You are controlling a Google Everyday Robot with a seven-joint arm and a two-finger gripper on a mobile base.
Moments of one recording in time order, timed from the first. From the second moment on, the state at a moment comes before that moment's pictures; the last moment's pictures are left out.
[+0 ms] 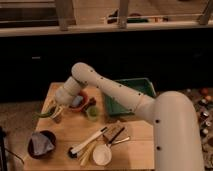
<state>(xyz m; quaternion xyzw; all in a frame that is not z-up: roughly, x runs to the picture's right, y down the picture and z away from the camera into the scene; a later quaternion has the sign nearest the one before) -0.264 0.112 0.687 -0.28 -0.58 -0.26 0.72</state>
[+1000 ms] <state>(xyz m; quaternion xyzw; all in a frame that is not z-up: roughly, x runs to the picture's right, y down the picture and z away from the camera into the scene) -0.288 0.121 0.701 -0.33 -0.62 -0.22 0.67</state>
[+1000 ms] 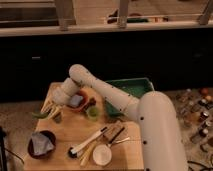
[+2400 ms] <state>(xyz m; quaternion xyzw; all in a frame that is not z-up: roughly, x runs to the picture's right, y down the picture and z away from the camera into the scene) -0.293 0.112 0.735 -0.34 -0.66 -0.15 0.65</state>
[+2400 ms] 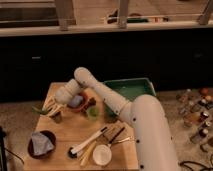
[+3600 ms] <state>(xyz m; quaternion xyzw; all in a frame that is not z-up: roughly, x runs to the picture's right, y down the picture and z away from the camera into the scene) -0.289 0.108 0.750 -0.36 -0.67 -0.12 0.64</state>
